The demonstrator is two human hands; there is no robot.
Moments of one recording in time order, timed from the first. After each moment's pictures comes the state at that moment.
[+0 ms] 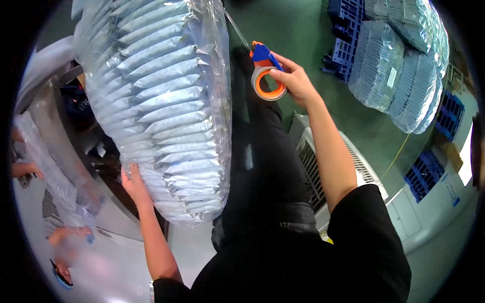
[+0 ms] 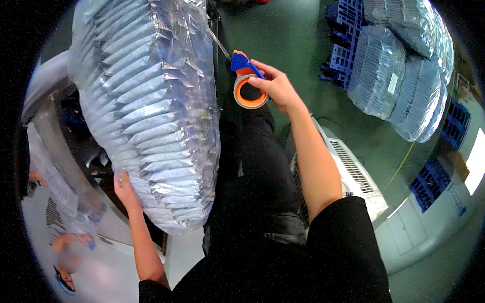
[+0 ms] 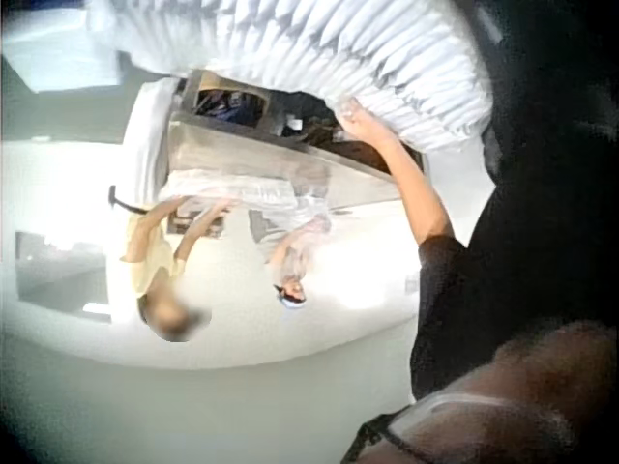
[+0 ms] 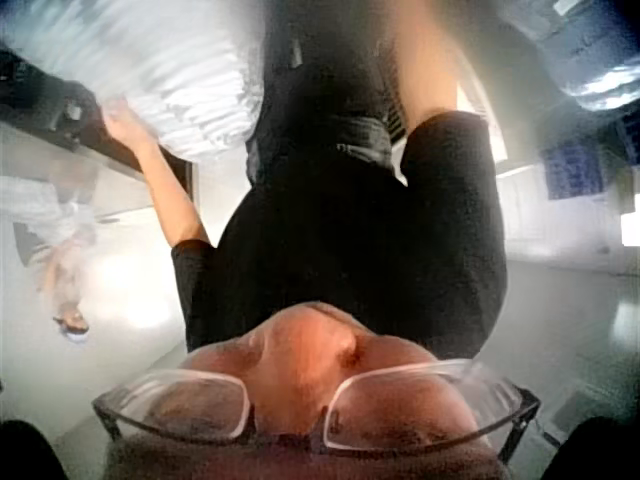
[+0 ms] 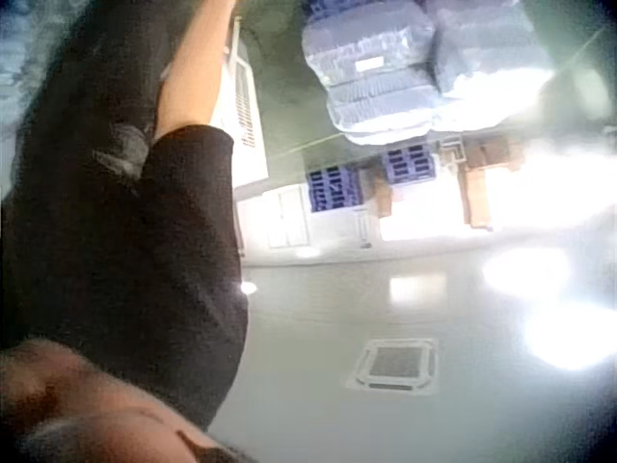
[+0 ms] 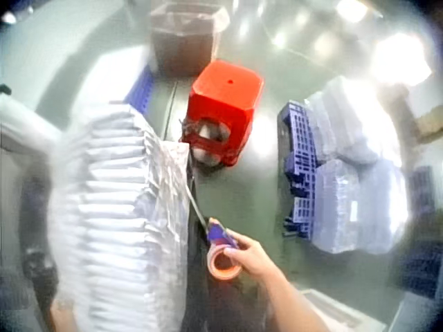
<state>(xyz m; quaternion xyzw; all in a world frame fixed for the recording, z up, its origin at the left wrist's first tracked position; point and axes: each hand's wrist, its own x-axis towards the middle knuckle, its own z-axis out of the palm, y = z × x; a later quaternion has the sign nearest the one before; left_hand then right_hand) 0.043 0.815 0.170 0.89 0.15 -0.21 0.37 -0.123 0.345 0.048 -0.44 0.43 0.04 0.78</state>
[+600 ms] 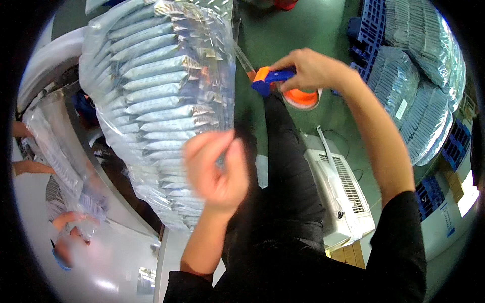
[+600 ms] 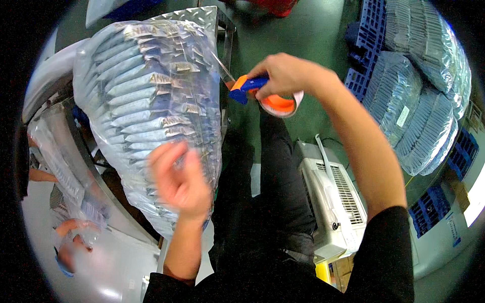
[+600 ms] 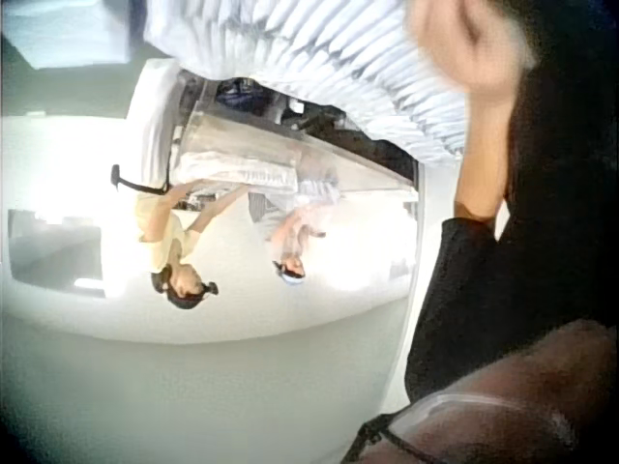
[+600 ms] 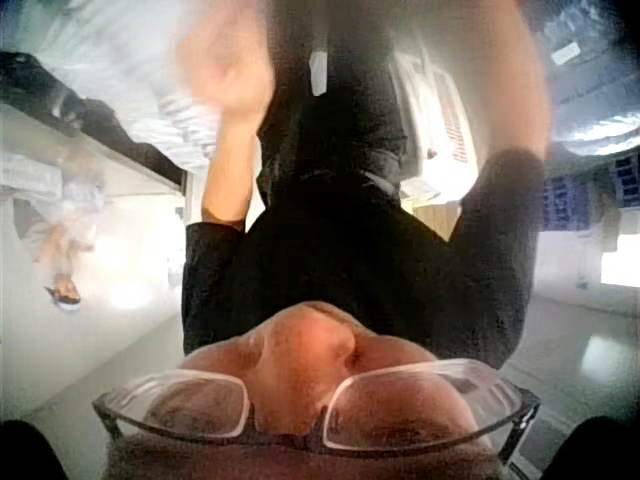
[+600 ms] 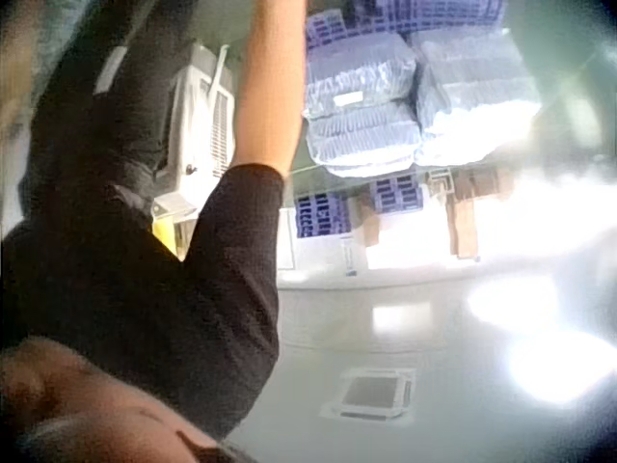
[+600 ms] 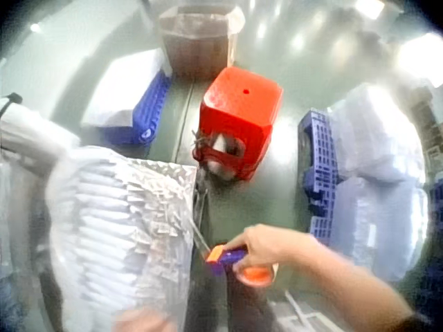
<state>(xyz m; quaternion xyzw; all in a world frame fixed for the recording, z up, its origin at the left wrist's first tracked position) 0.007 0.484 0.218 0.86 -0.26 -0.06 0.44 -0.002 0.210 0.098 -0.82 0.02 0.35 0.44</state>
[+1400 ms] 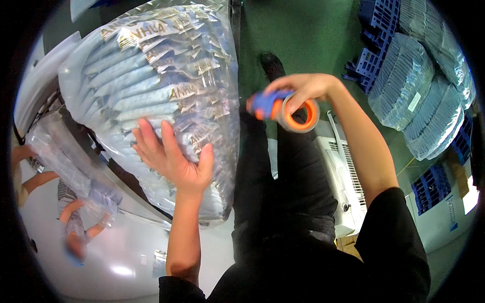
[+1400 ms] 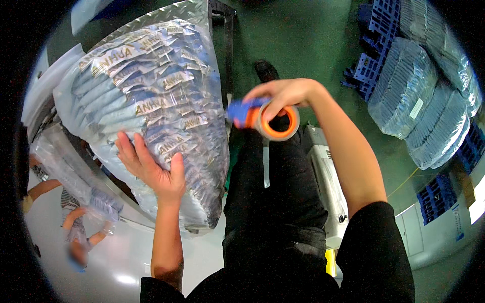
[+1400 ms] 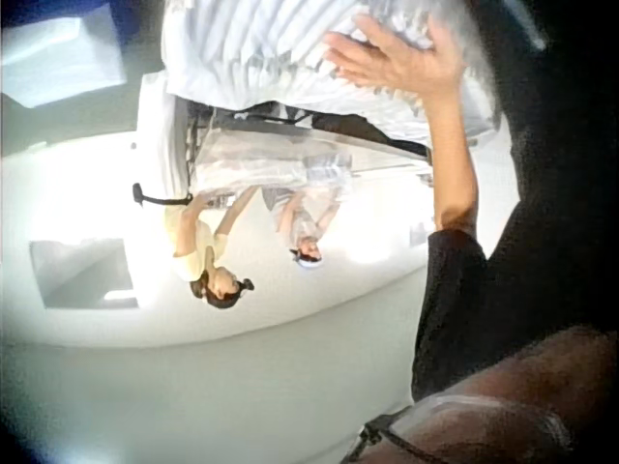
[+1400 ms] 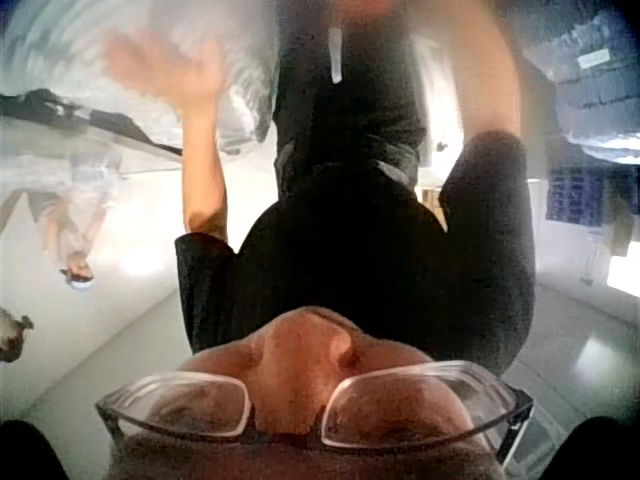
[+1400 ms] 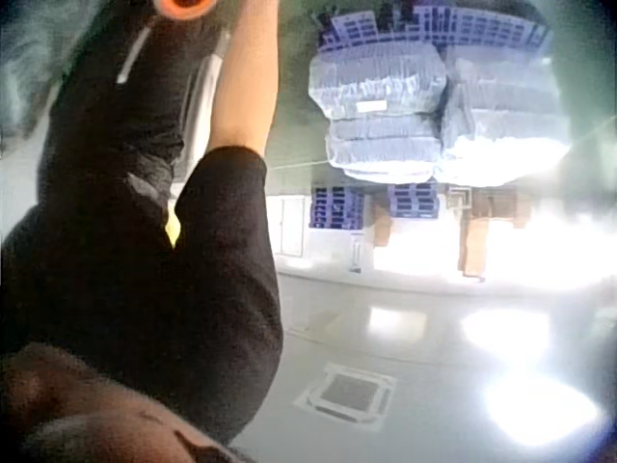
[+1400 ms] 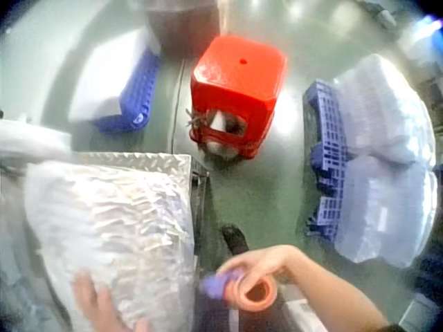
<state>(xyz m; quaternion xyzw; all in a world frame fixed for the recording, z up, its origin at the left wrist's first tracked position) 0.056 0.544 0.188 0.93 -0.33 -0.07 0.11 -0.058 0.246 -0.007 -0.33 0.09 0.51 0.79</state>
